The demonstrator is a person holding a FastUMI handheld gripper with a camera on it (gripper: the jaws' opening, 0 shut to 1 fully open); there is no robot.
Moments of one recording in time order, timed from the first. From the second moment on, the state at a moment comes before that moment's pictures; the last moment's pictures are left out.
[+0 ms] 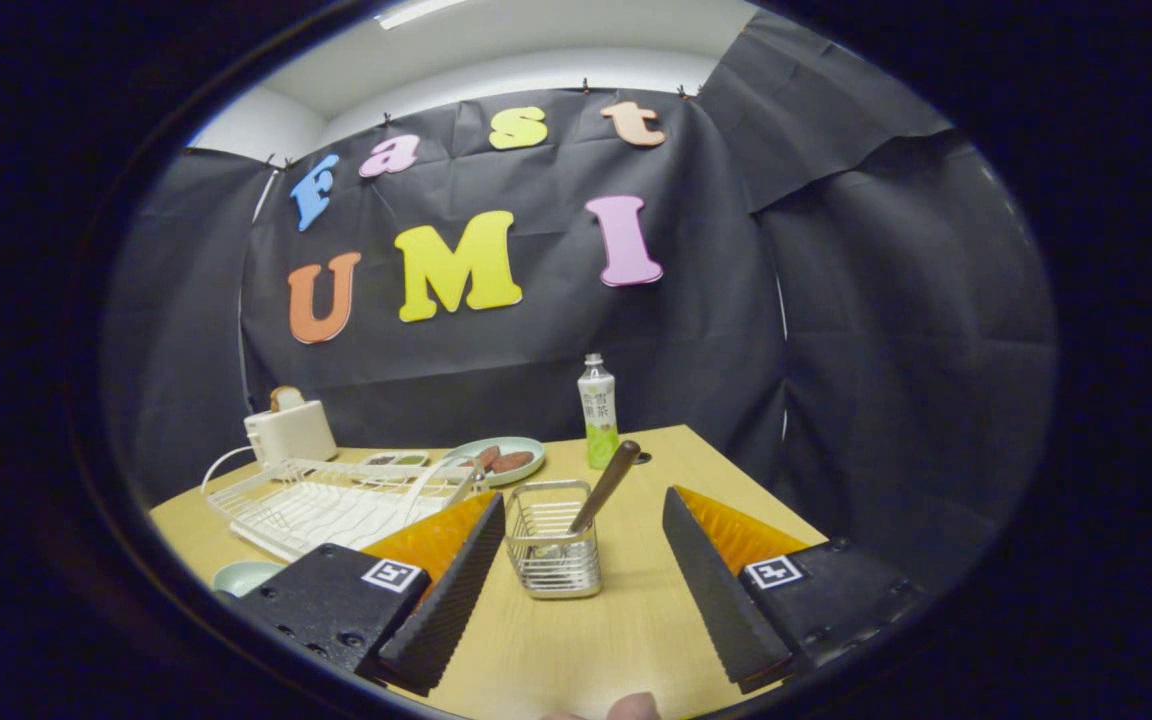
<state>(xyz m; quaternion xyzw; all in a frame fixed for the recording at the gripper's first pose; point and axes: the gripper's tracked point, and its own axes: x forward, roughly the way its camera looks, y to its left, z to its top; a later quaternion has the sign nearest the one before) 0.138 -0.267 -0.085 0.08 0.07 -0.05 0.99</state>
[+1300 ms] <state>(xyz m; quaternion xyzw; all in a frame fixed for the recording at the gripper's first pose) 0.202 -0.254 -0.075 0.11 0.12 0.02 0.99</state>
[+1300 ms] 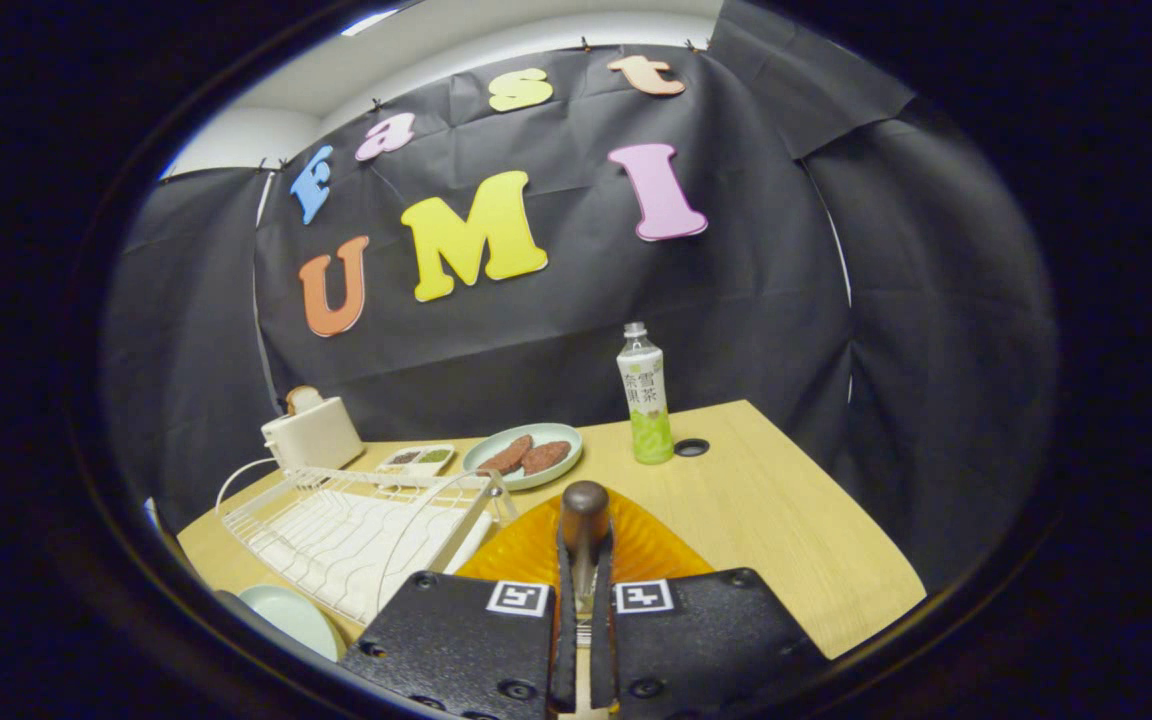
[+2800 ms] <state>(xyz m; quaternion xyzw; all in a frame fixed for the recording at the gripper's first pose) 0.062 0.036 -0.085 0.15 0.12 0.12 0.97</state>
